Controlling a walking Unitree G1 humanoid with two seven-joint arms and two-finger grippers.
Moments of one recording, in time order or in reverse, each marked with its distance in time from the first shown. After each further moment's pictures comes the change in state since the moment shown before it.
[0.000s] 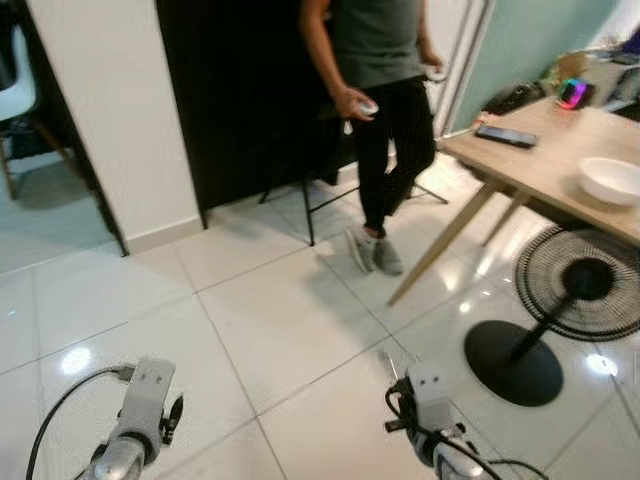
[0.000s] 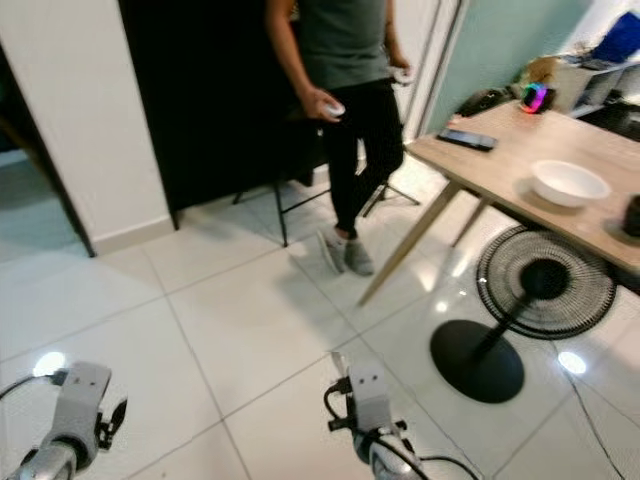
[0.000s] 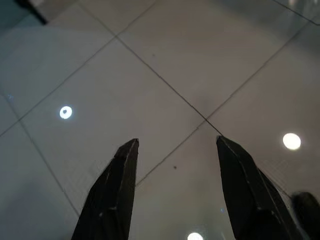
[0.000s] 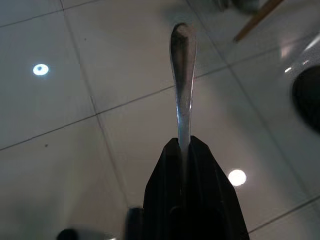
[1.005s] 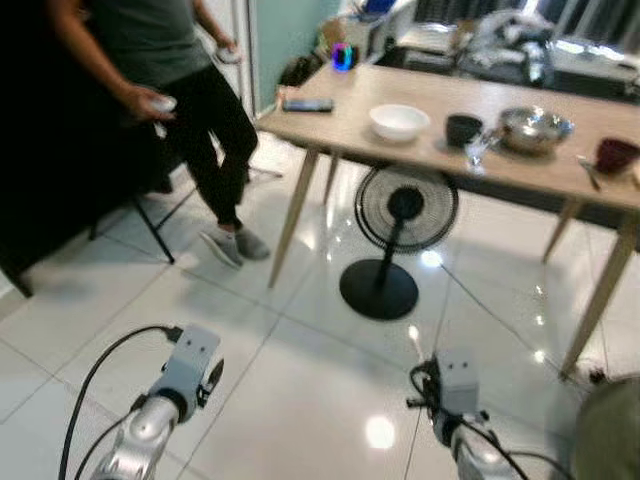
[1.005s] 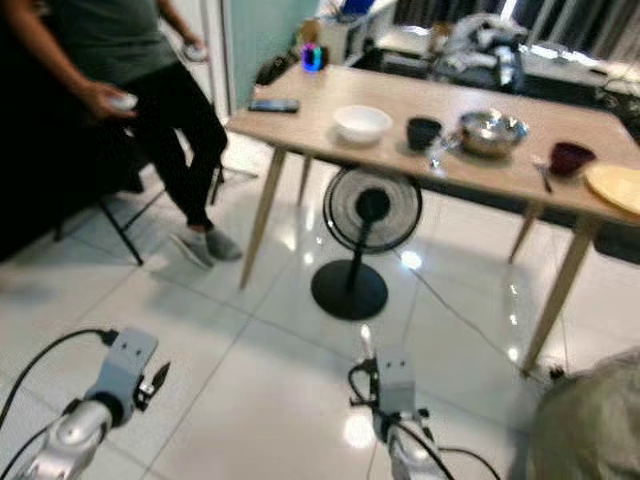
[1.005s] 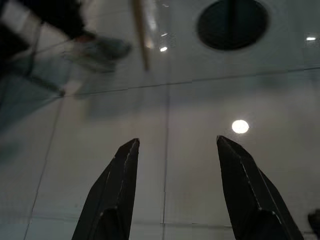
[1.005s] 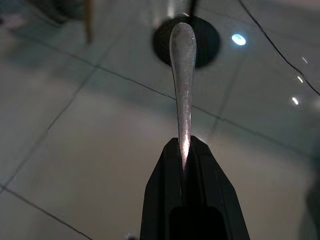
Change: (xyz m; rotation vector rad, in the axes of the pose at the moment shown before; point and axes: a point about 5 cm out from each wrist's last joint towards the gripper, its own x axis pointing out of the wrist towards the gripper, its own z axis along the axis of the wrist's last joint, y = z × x) left arm 0.023 -0.040 0.072 0.165 -0.224 -0.190; right arm -0.004 -0.051 0.022 0.064 -0.095 -0.207
